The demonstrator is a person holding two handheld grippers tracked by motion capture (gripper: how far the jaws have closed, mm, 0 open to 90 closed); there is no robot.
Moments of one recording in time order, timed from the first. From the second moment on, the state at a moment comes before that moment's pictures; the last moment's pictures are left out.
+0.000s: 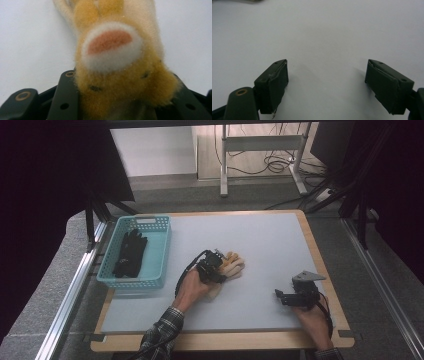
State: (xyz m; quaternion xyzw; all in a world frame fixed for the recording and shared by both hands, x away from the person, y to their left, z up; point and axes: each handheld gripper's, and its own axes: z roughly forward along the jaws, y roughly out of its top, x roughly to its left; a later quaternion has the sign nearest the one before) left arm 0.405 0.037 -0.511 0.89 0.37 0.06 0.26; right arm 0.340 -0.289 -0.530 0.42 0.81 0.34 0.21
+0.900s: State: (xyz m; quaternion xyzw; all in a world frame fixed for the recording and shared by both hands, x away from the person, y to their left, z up) left arm 0.415 0.099 -0.437 0.85 0.44 0.12 0.28; right arm 0.340 -0.289 -0.530 0.42 0.81 0.34 0.21
